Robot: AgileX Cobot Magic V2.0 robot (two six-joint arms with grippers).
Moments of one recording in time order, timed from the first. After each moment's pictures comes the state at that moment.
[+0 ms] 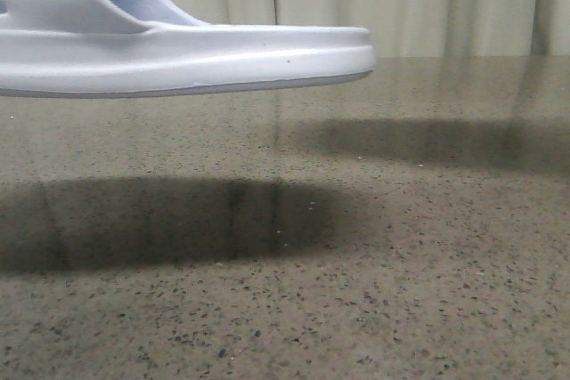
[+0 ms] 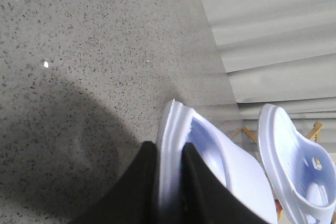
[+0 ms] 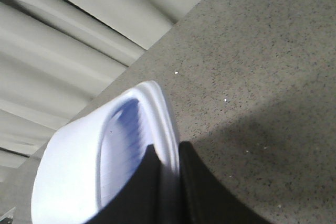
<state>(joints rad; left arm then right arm) -0.21 0.56 -0.39 -0.99 0.49 -0.26 0.05 0.71 -0.75 0.52 0.49 0.28</state>
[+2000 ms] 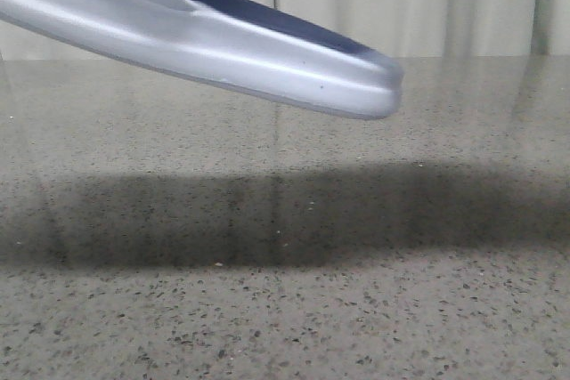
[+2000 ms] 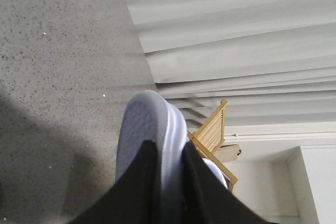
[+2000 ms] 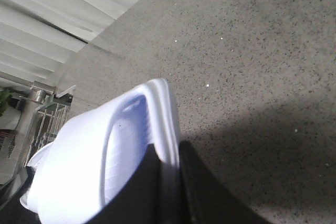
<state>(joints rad) -0.21 0.56 -0.39 -1.57 0.56 0.16 0.04 0.69 -0.71 0.97 0.79 -0.15</state>
